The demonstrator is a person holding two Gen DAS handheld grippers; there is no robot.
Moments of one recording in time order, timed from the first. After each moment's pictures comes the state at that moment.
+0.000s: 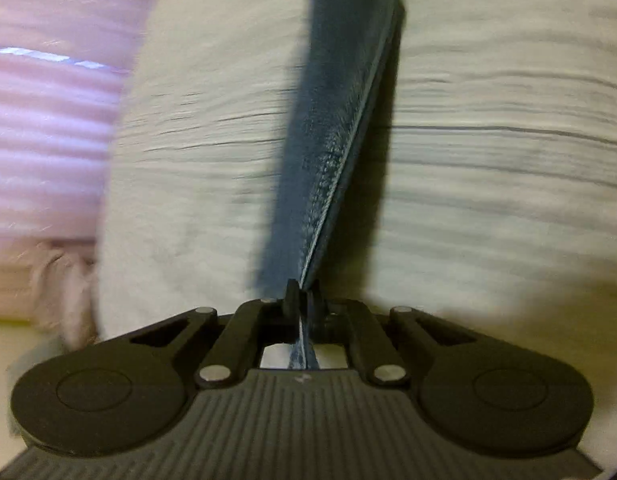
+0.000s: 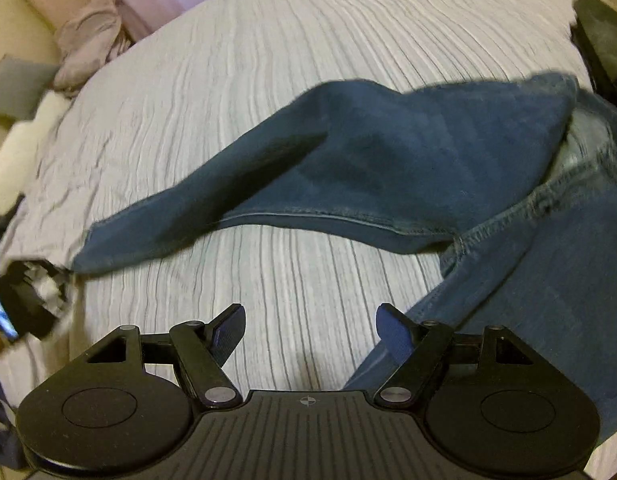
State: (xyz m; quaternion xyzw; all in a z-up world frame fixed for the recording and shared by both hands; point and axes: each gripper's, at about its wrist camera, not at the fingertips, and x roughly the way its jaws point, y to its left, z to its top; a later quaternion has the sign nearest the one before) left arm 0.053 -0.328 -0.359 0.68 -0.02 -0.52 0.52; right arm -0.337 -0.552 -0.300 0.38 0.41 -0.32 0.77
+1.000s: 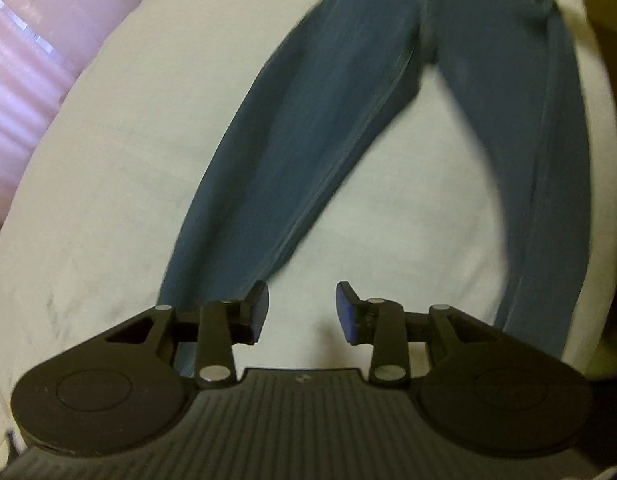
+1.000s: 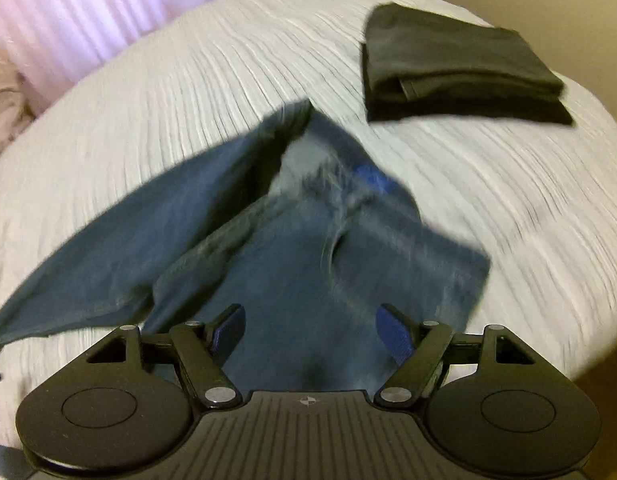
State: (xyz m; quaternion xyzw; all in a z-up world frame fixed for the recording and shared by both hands) left arm -0.219 -0.368 -0.269 0.55 0.14 -0.67 0.48; right arm -0.571 -0.640 -0.277 0.37 0.36 -0.45 0.73
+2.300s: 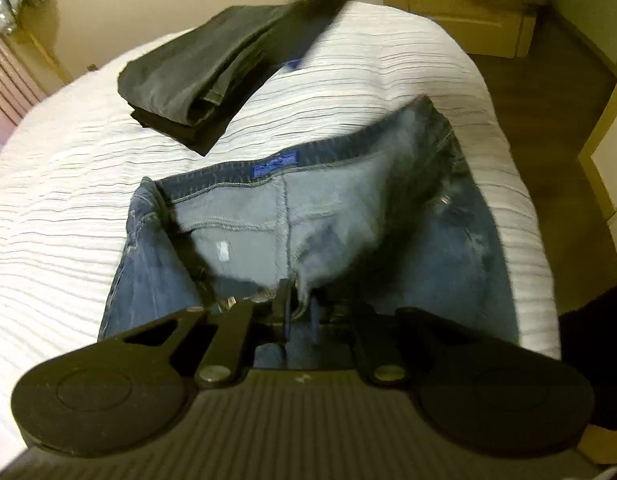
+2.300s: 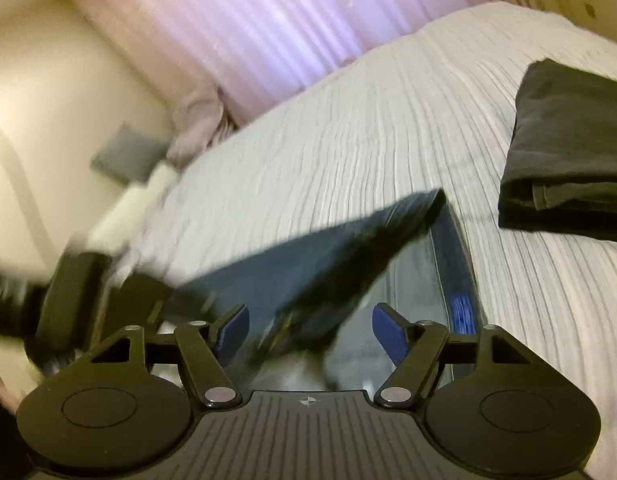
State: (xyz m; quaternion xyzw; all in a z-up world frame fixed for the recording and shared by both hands) left arm -0.475 -0.500 -0.282 0.50 0.06 -0.80 0.31; right arm -0.656 -0.761 -0.278 0.39 0.24 -0.16 0.87
